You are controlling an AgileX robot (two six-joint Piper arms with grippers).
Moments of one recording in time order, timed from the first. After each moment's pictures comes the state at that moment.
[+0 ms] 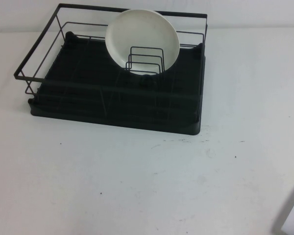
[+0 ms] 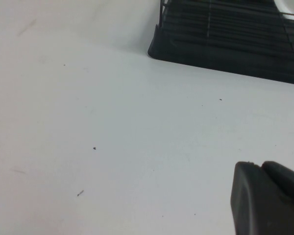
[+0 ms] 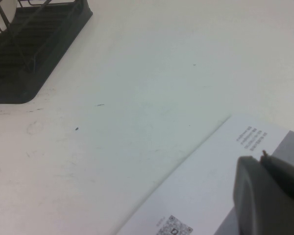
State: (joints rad) right arm 0.06 -0.01 0.03 0.03 0.35 0.11; left arm -0.08 -0.01 0.02 0.05 0.35 -0.06
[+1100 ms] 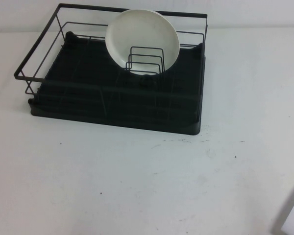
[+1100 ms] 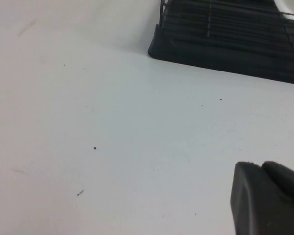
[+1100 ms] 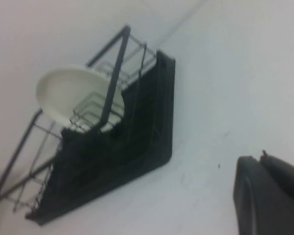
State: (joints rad) right arm 0.06 0.05 0.00 0.75 0.23 0.11; left arm -0.08 -0.01 0.02 0.05 0.35 -0.06
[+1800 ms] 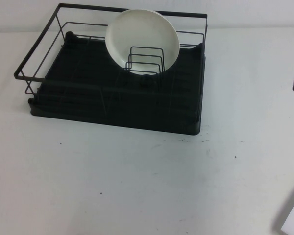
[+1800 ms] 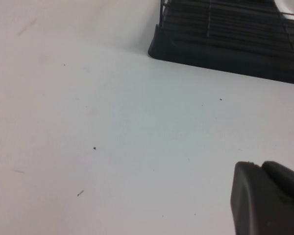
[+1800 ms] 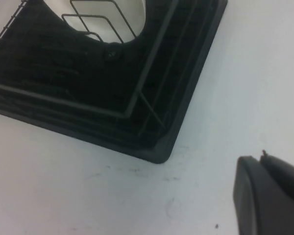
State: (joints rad) right arm 0.06 1.13 -0.91 0.72 0.60 -0.48; left arm -0.08 -0.01 0.02 0.05 0.35 -0.06
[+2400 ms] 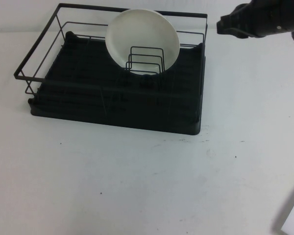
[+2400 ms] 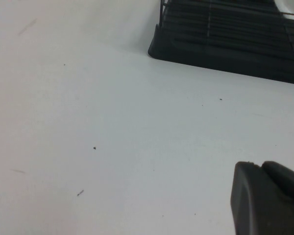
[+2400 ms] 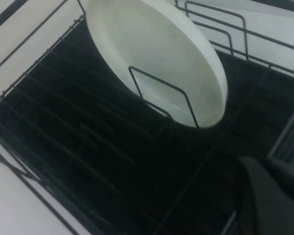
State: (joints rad) right arm 0.21 1.78 -1.60 0.76 0.67 -0.62; left arm -0.08 -0.01 0.02 0.05 0.35 -0.06
